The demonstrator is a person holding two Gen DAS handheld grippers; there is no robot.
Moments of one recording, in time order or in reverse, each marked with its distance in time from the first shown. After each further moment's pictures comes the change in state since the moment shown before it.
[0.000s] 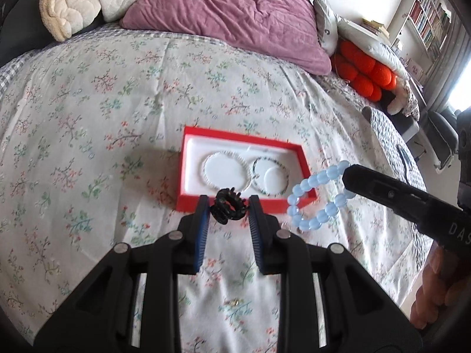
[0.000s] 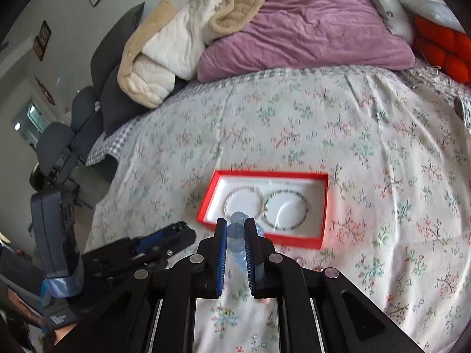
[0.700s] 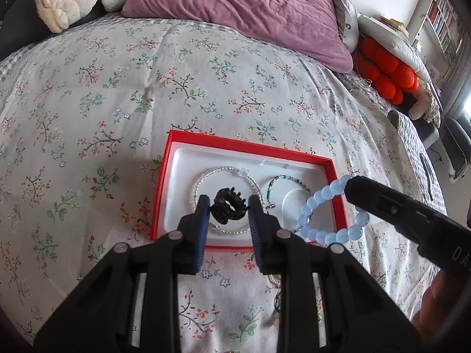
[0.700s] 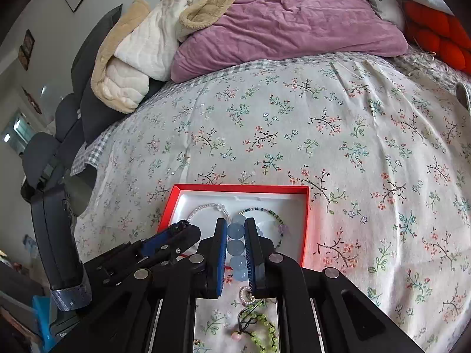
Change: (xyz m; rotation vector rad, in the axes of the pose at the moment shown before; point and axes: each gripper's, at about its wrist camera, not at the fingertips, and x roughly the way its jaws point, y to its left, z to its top) left arm 0.067 -0.005 0.015 -0.031 0.016 0.070; right arm 0.056 -0.044 0.016 0.044 0.014 -0.038
